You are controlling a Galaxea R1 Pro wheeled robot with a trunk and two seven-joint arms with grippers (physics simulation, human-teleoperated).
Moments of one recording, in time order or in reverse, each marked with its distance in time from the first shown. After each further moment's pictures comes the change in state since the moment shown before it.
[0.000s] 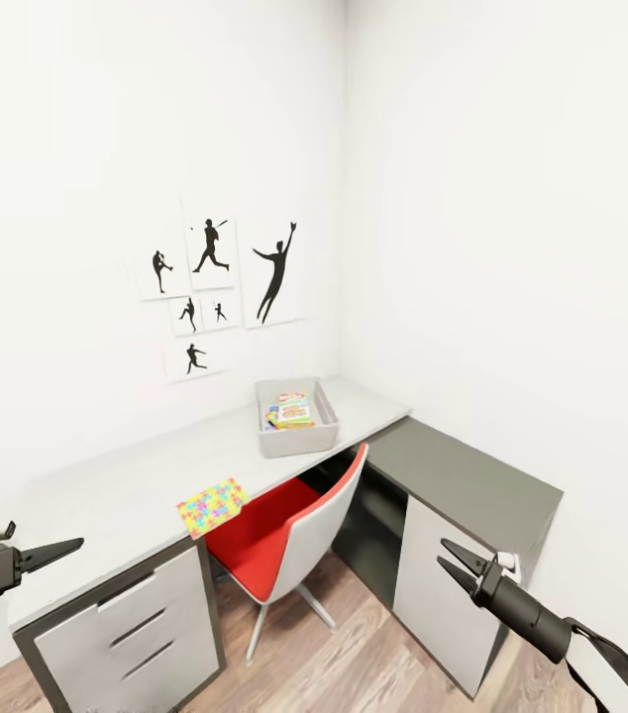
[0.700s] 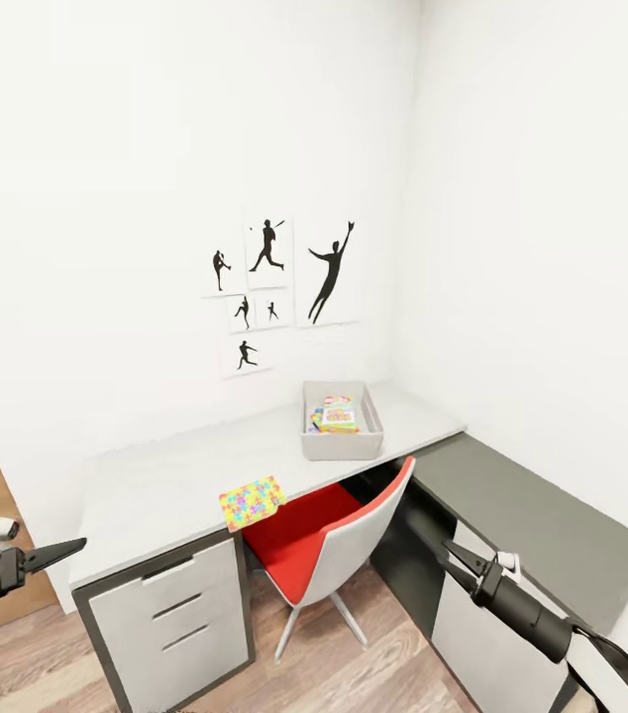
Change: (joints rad) left arm -0.001 -0.010 0.001 0.001 -0.001 0.001 0.000; right arm 0.000 -0.001 0.001 -0.001 0.000 0.000 0.004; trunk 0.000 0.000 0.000
